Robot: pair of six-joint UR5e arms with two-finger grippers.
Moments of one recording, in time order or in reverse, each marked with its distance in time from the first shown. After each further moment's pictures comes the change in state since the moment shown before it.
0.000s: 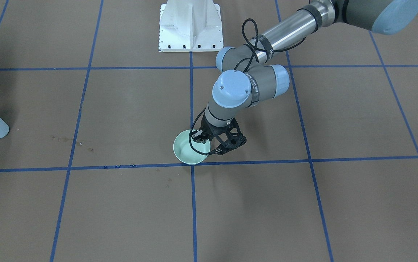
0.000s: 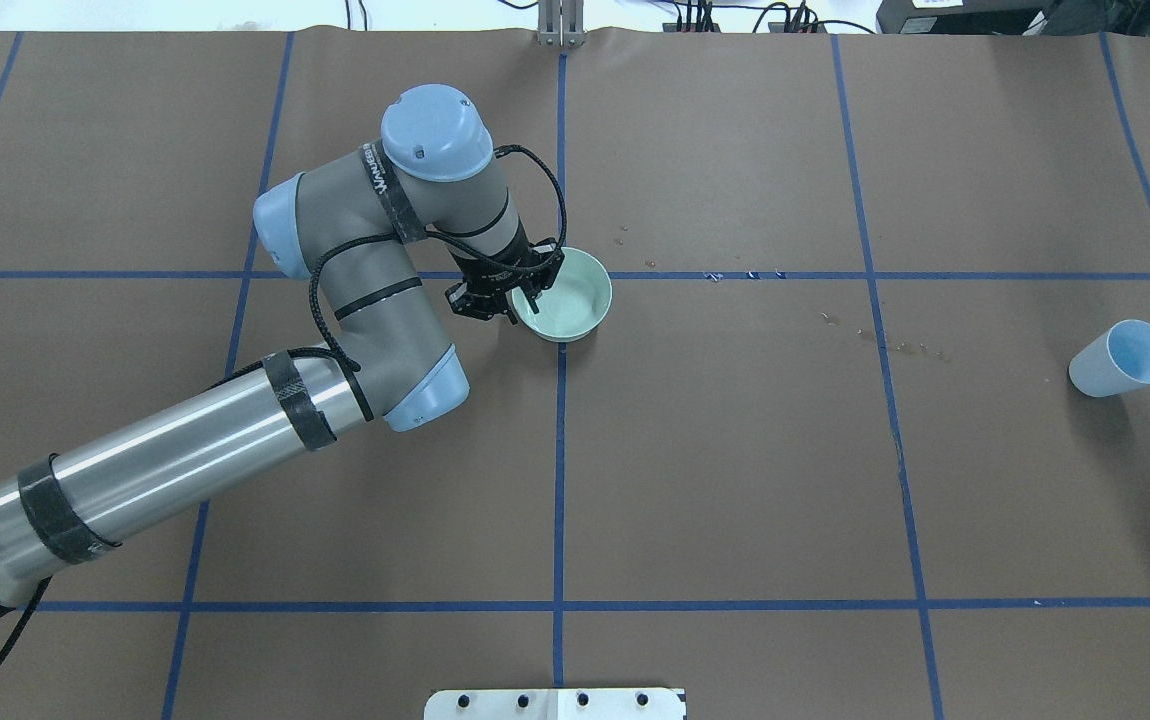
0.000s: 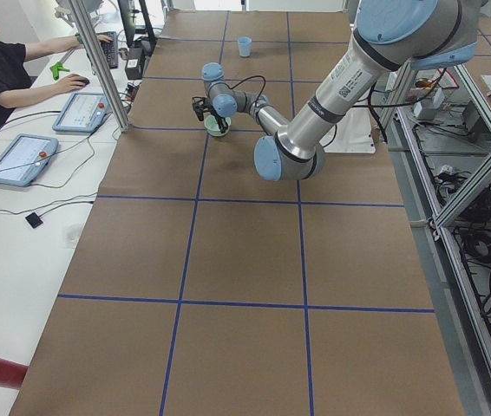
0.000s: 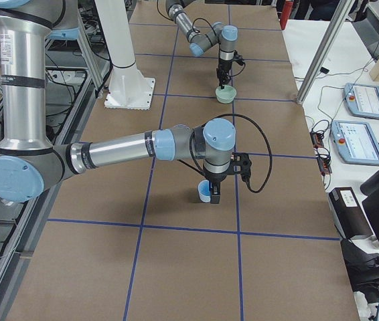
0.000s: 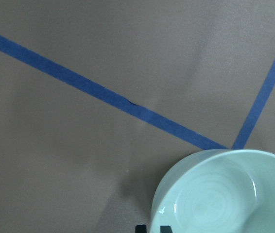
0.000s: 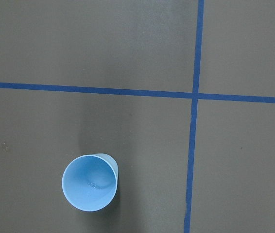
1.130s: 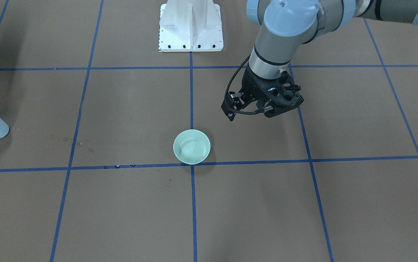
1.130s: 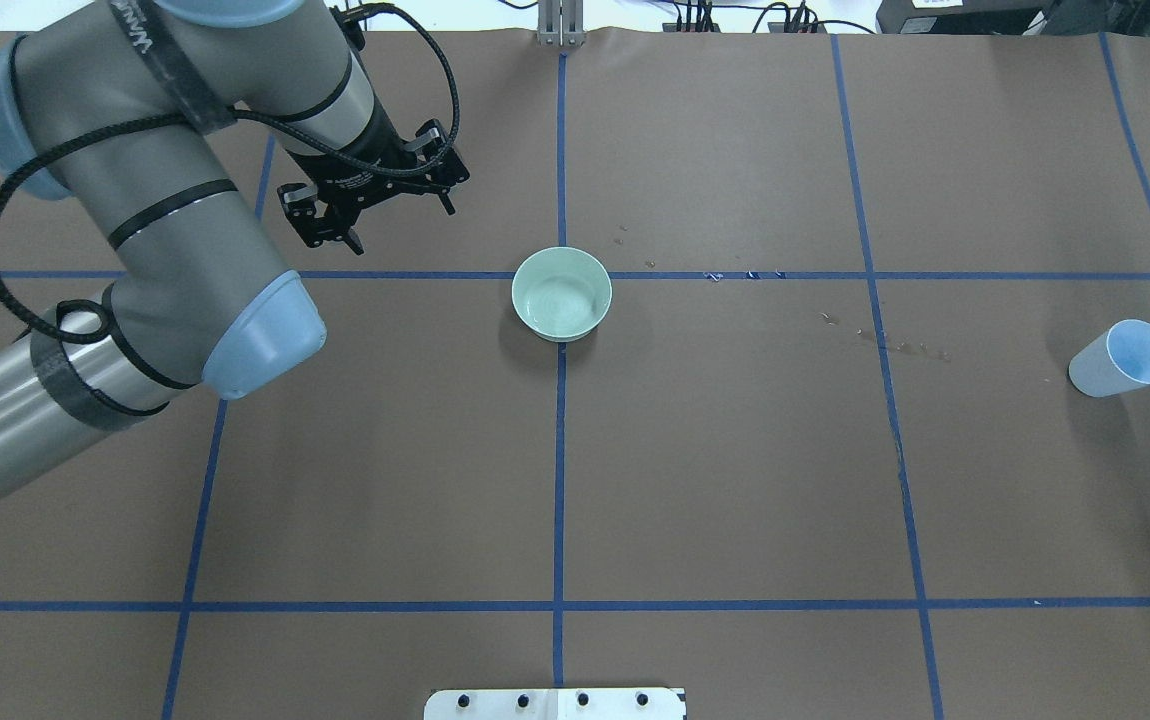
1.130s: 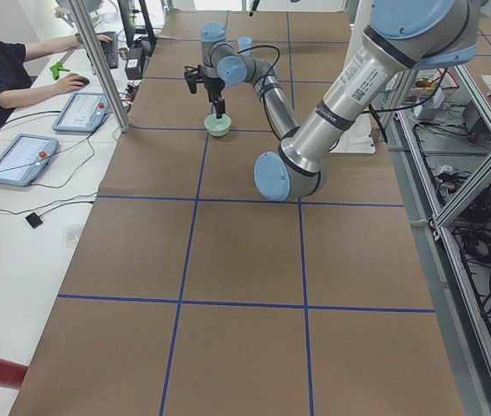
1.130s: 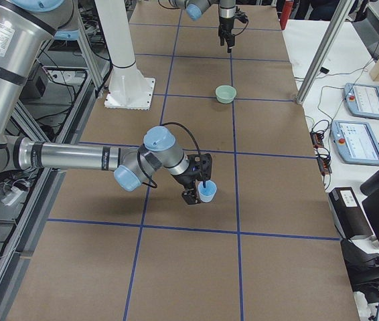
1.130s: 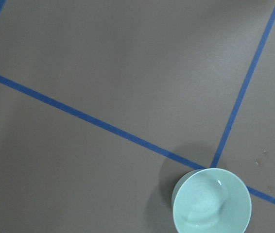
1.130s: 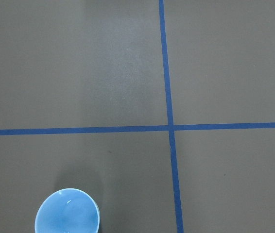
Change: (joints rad) left arm -0.143 0.160 -0.550 0.468 0.008 0.185; right arm -0.318 -0.401 0.052 0.990 -0.368 0.709
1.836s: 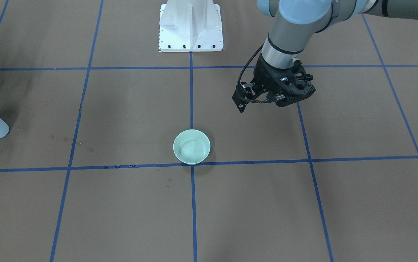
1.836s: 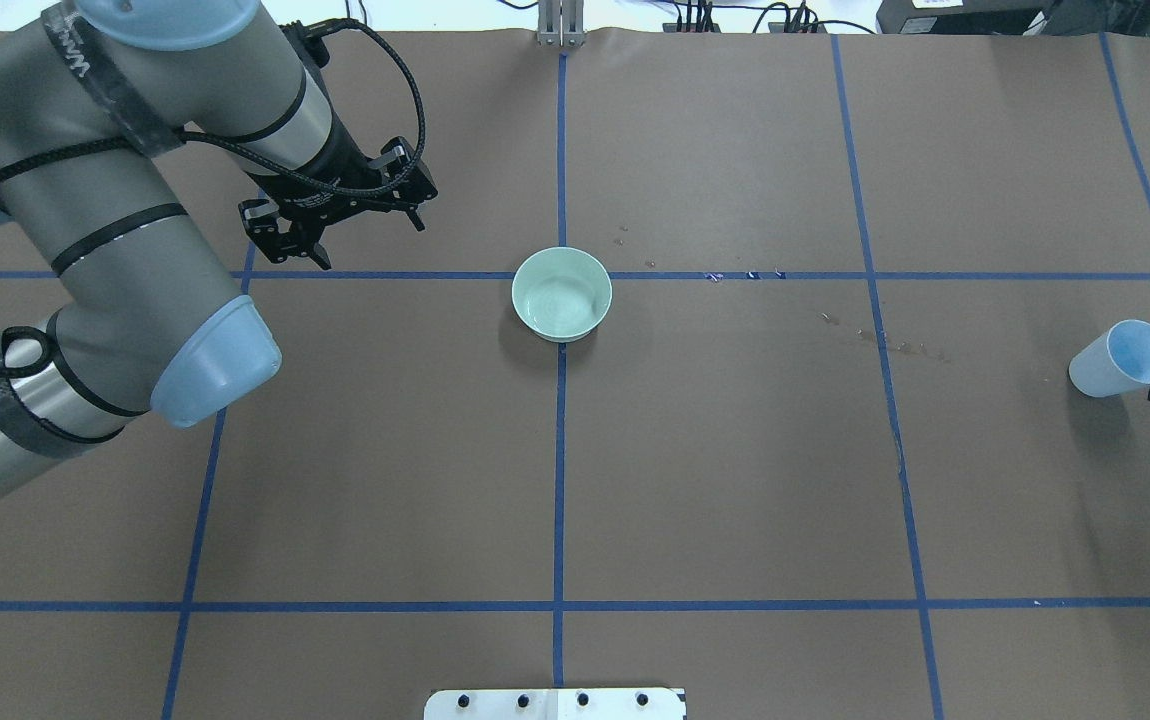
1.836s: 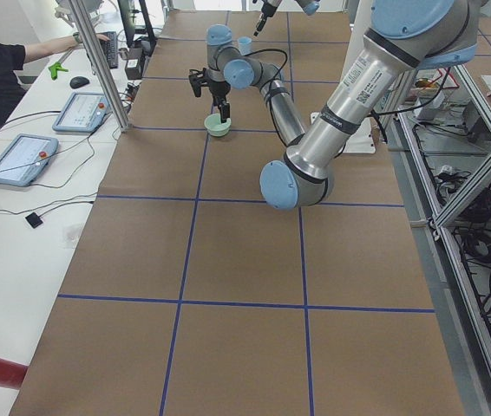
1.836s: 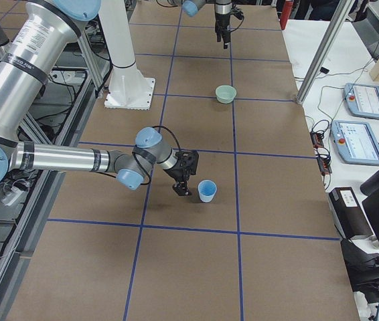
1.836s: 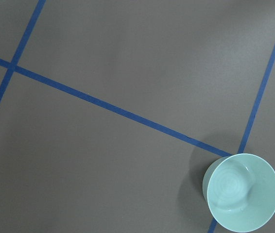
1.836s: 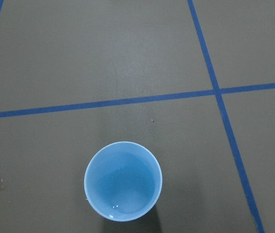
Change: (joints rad) left arm -0.002 0.048 -0.055 0.014 0.001 0.012; right arm -0.435 -0.064 -0.016 0.192 -0.387 0.376
